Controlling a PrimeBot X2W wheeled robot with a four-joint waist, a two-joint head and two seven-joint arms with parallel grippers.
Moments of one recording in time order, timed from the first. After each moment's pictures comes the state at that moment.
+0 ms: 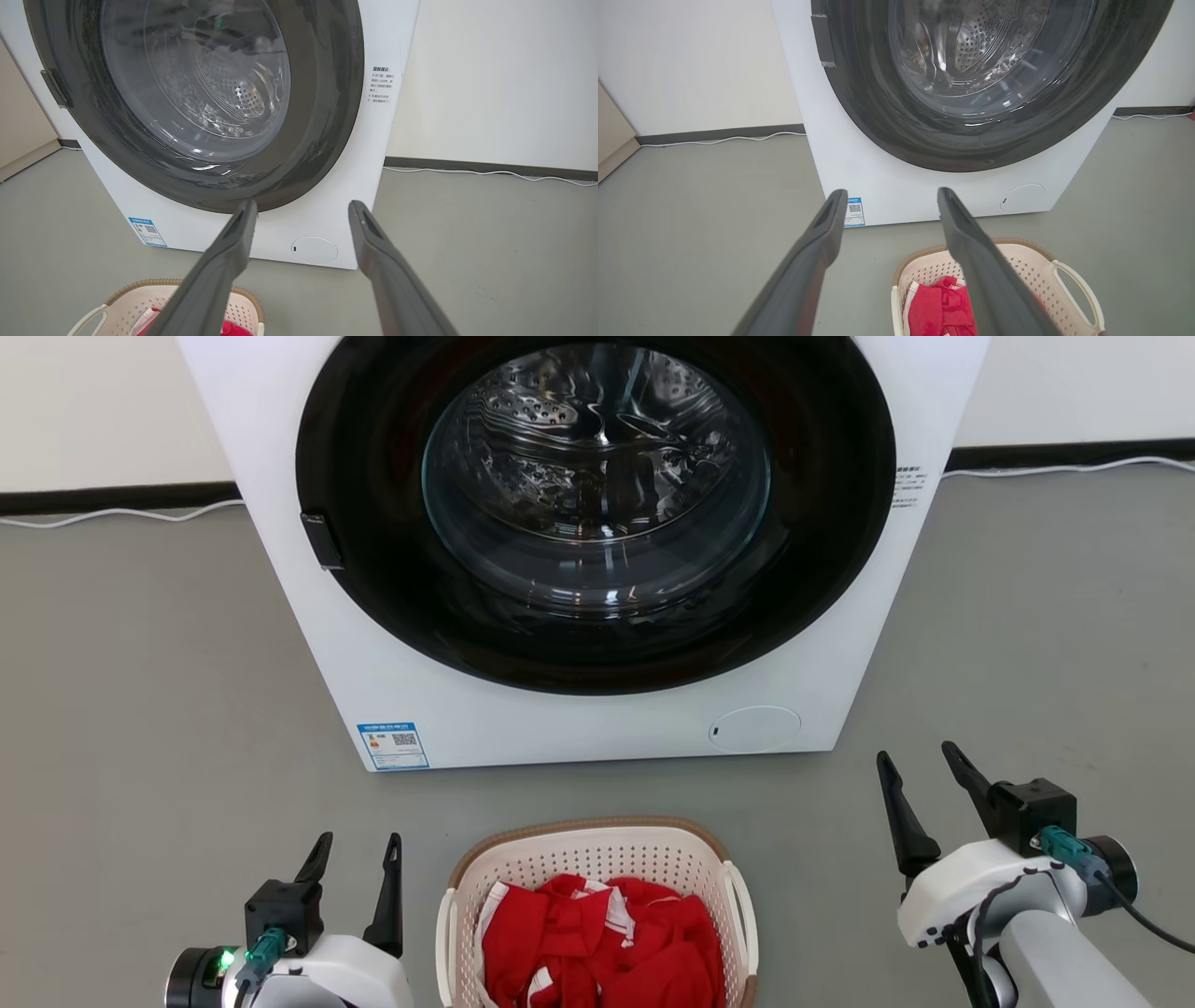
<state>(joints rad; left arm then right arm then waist) -0.20 0.04 -0.12 0.53 -0.13 -0.09 -0.25 -0.40 -0.13 0.20 0.68 0.25 0.13 -0.25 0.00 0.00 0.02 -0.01</state>
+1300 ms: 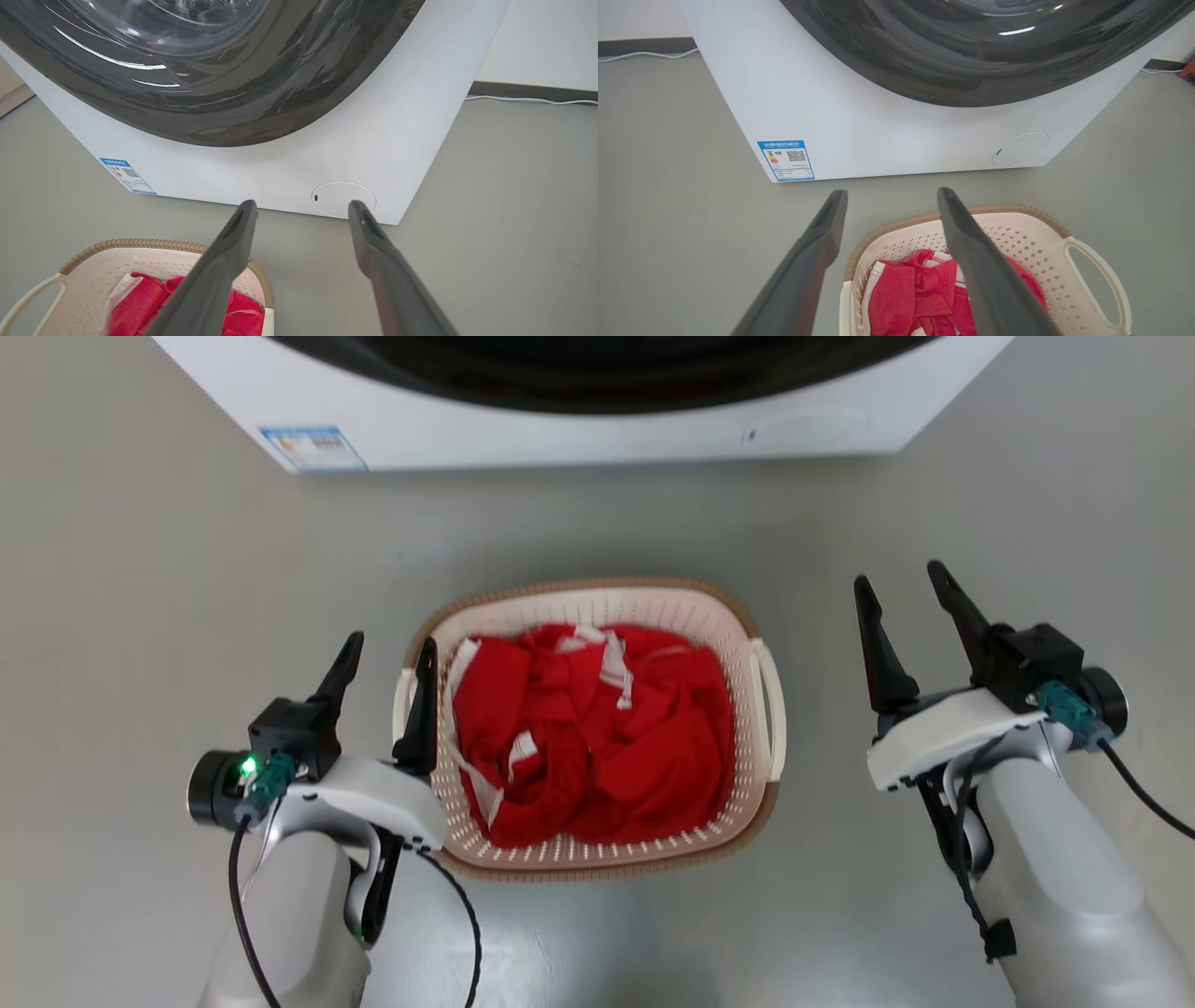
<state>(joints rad) -0.48 0.03 -0.20 0.50 -0.21 -0.11 -0.25 -0.61 -0.08 0.15 0.60 0.18 0.13 -0.25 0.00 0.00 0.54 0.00</state>
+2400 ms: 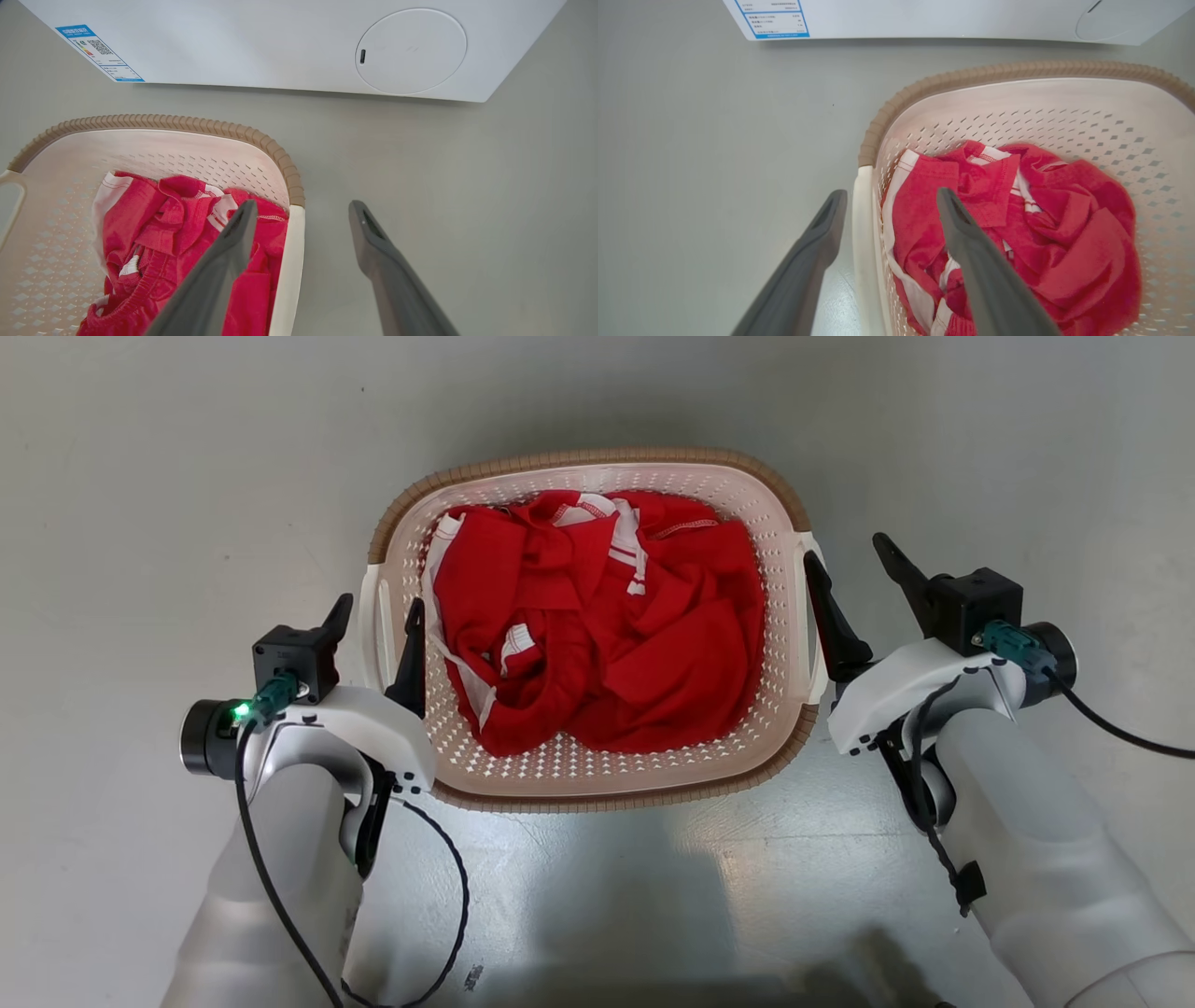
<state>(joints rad) -0.71 0.02 -0.21 0.82 -0.21 -0.10 -0.26 -0.80 -0.07 0.34 0.82 0.31 0.13 -0.25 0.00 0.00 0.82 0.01</state>
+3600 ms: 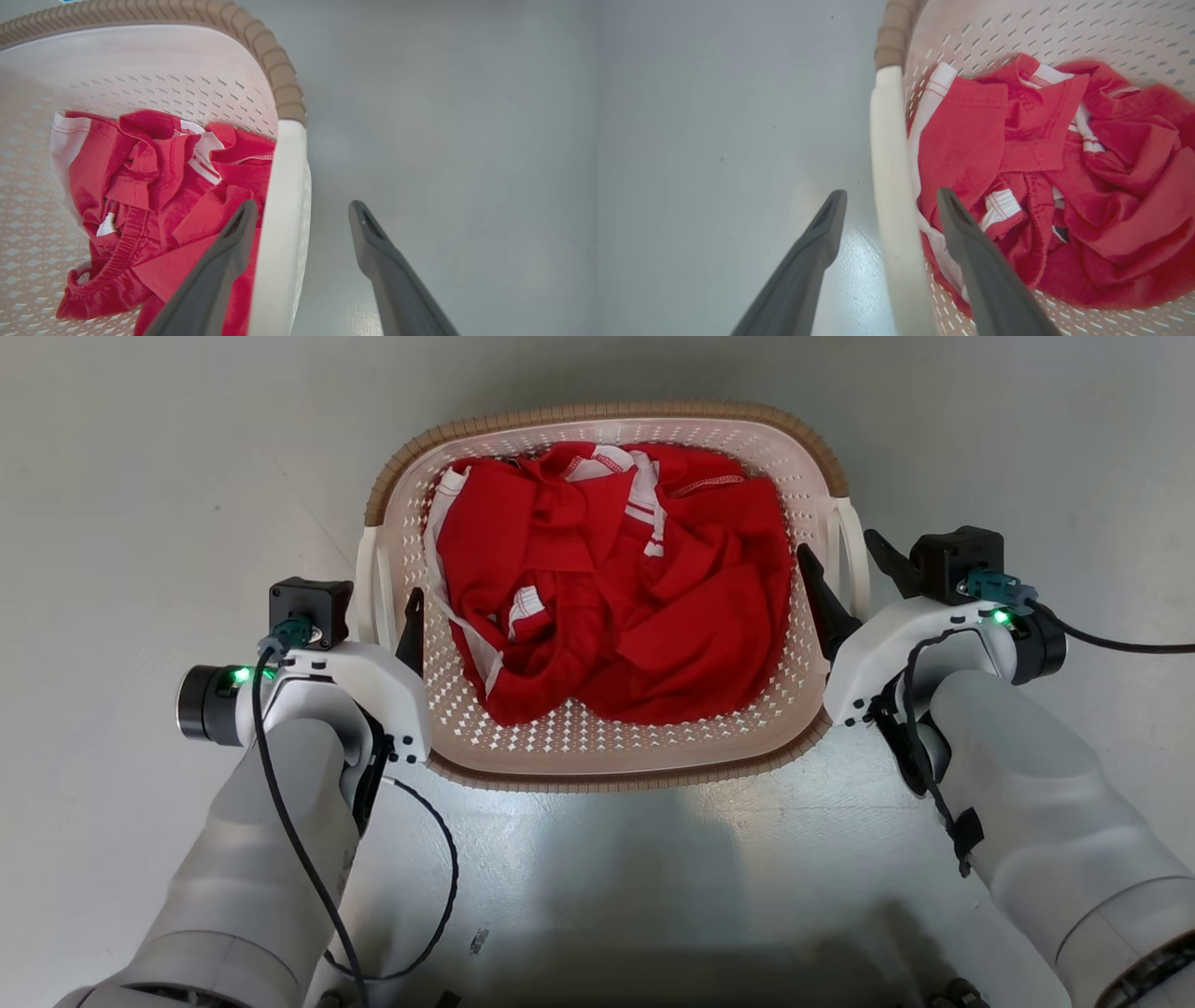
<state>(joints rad) -0.95 0.02 -0.40 1.20 -0.34 -0.10 -0.26 -0.99 -0.07 0.65 1.07 0.65 0.13 -0.21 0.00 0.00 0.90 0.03</state>
